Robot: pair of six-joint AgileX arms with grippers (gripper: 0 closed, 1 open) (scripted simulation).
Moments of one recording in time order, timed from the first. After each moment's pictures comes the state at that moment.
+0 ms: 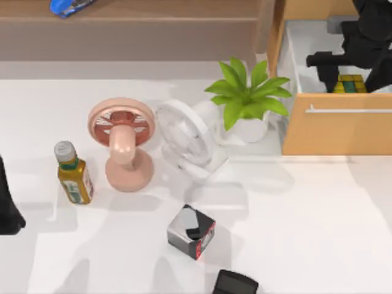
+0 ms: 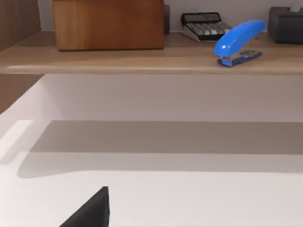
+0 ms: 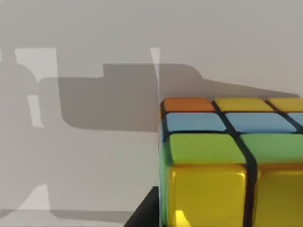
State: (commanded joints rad) left arm 0.00 0.00 0.00 0.00 0.00 0.00; right arm 0.13 2.47 2.21 -1.22 0.02 0.14
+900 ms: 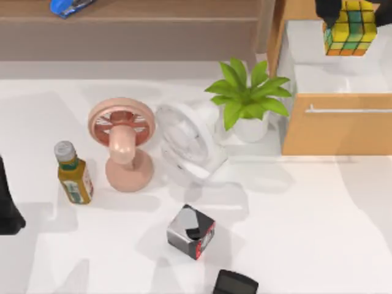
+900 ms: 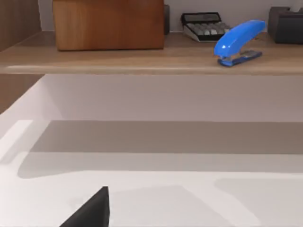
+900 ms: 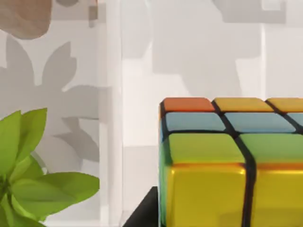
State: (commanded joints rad) left arm 0.00 0.00 0.00 0.00 0.00 0.00; right arm 0.26 2.15 2.27 -1.32 0.11 0.27
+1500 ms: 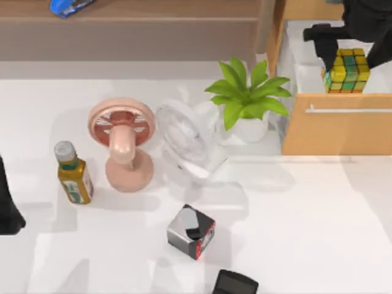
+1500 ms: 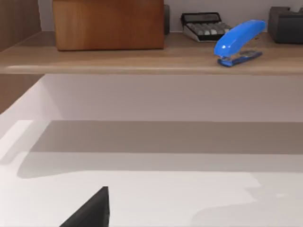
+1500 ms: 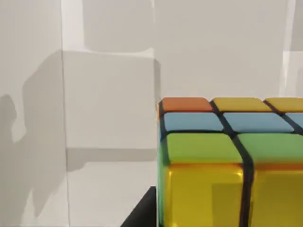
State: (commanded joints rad) left arm 0.00 0.00 0.00 0.00 0.00 0.00; right arm 0.18 2.40 2.33 -1.36 0.05 0.17
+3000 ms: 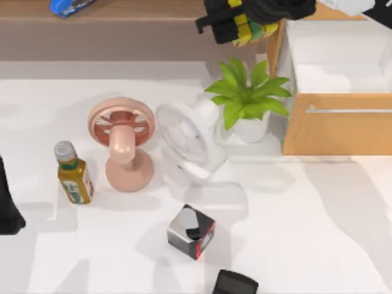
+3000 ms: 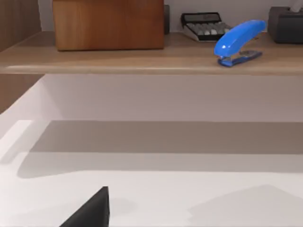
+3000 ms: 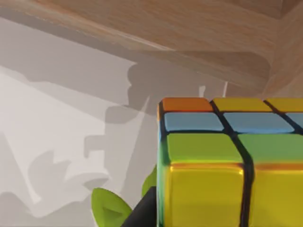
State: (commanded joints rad) left arm 0.00 0.00 0.00 0.00 0.00 0.00; right arm 0.58 2.05 1.96 -0.79 0.35 0.14
